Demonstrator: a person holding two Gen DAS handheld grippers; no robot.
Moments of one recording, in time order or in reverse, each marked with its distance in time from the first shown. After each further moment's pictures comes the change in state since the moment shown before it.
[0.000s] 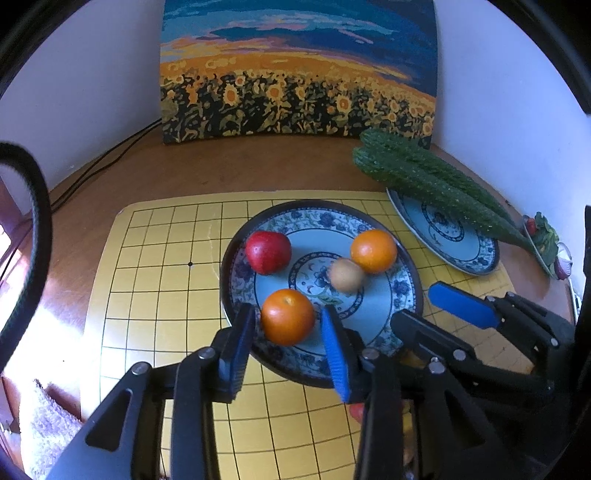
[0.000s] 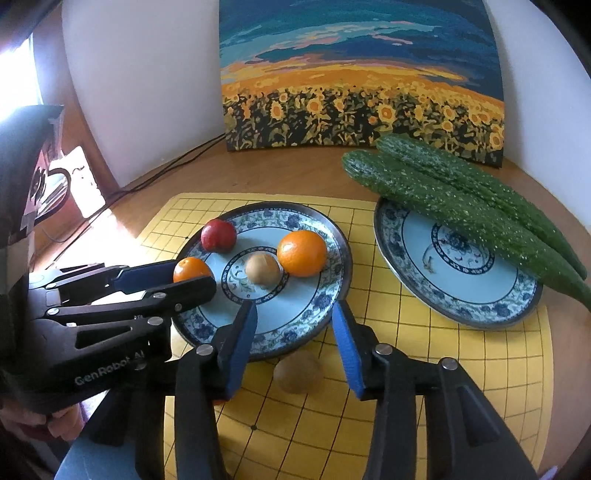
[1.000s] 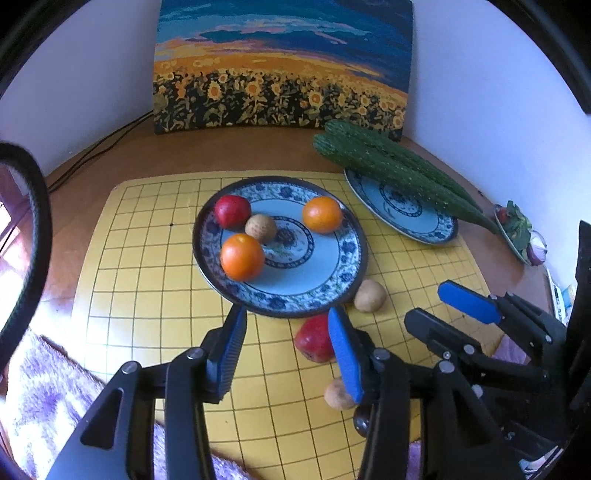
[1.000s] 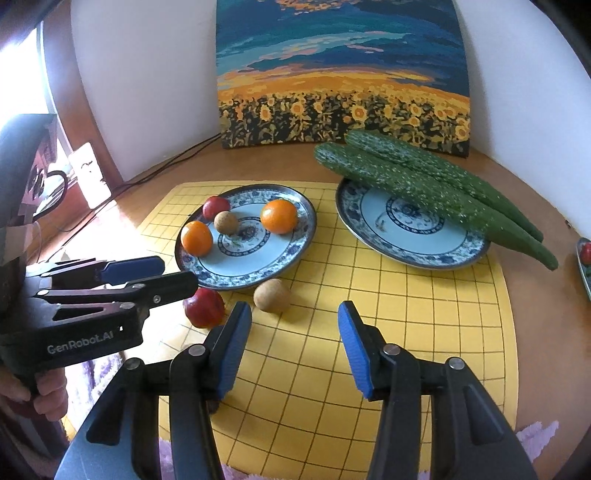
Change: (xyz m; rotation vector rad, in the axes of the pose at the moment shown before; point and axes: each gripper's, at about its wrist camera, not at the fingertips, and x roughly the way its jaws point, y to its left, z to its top) left arm -0.035 -0.022 -0.029 -0.007 0.020 -0.065; right arm -0.052 -0.015 -0.035 0.010 -0.010 -0.032
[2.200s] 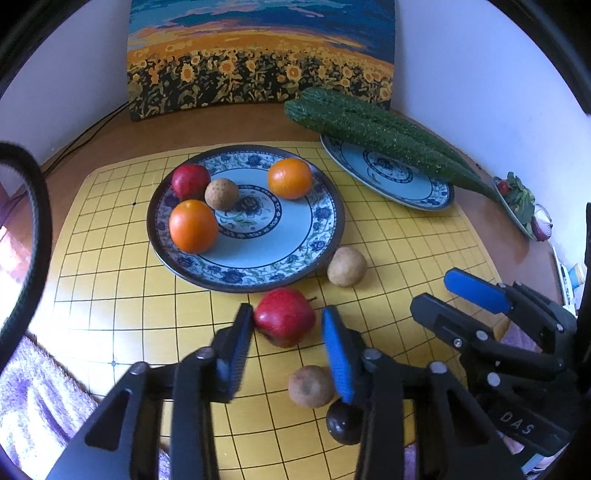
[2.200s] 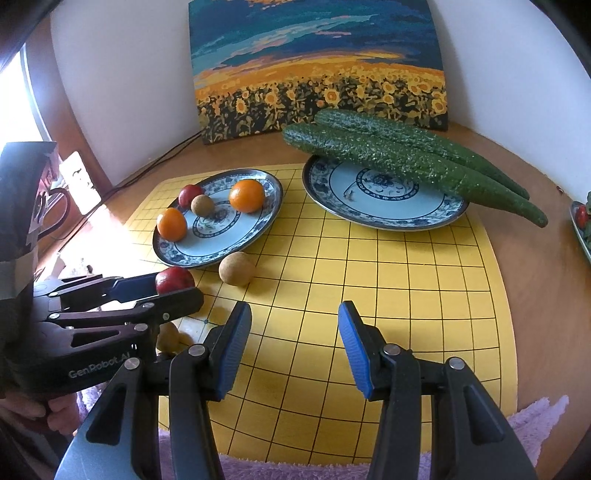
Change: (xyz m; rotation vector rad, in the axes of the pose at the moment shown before) left arm 0.027 -0.027 -0.015 0.059 0.043 0.011; right arm 0.000 -0.025 -0.019 0.072 0.013 -0.002
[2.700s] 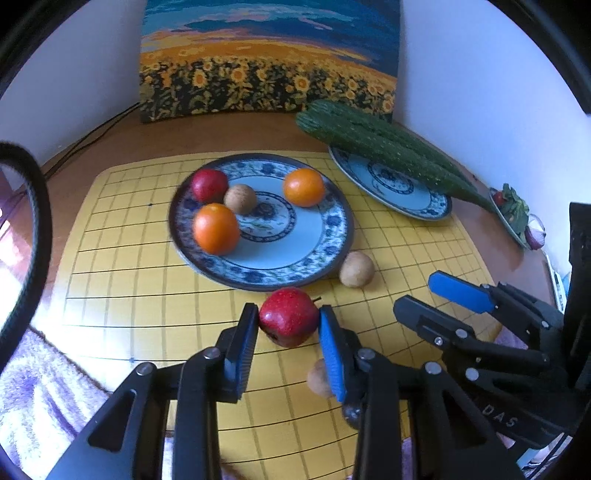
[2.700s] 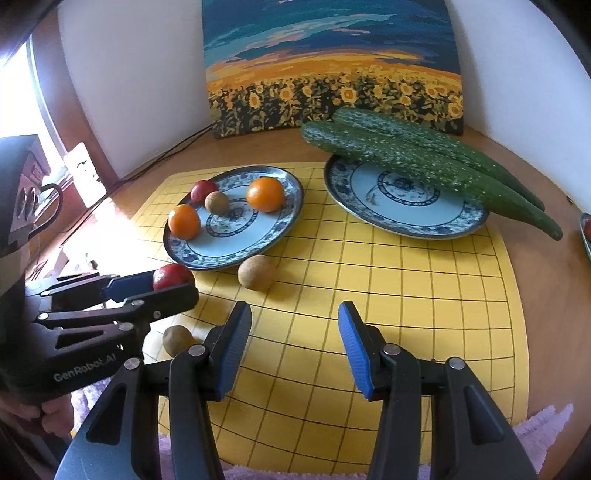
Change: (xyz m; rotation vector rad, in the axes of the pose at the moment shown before) left arm -0.014 0.019 -0.004 -0.035 -0.031 -0.023; right arm 0.010 0.018 0.004 -0.034 0.013 0.013
